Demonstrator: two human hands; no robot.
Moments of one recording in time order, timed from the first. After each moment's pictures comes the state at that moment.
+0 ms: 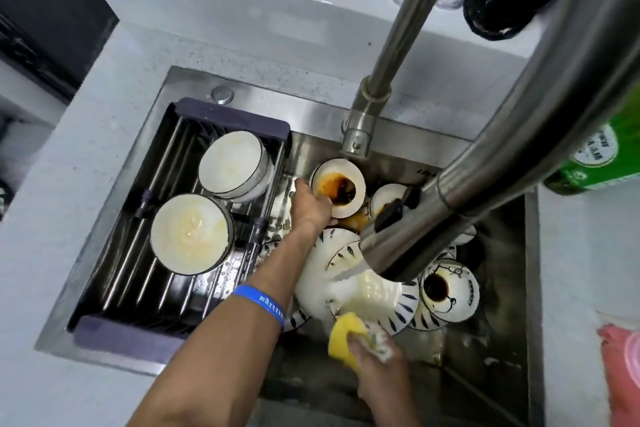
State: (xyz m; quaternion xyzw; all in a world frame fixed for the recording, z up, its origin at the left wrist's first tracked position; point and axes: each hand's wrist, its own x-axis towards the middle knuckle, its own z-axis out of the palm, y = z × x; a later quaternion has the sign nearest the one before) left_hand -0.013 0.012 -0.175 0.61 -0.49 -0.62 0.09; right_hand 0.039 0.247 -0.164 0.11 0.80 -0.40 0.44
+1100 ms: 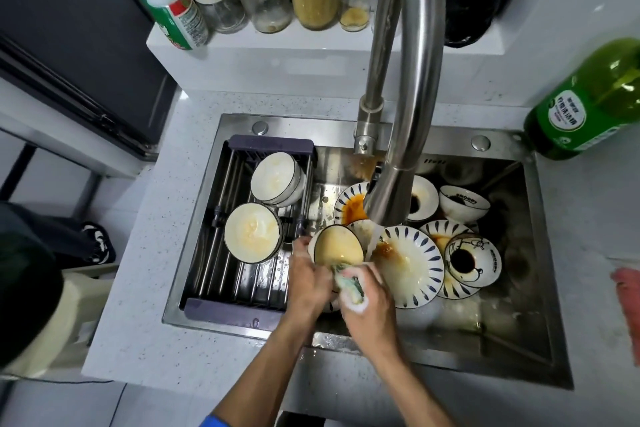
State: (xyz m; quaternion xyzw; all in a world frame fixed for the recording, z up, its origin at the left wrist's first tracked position) left_hand 0.129 0.092 -0.080 0.55 -0.68 -0.48 0.02; right_hand 0.076 0.204 -0.096 -0.34 0.83 -0.39 0.19
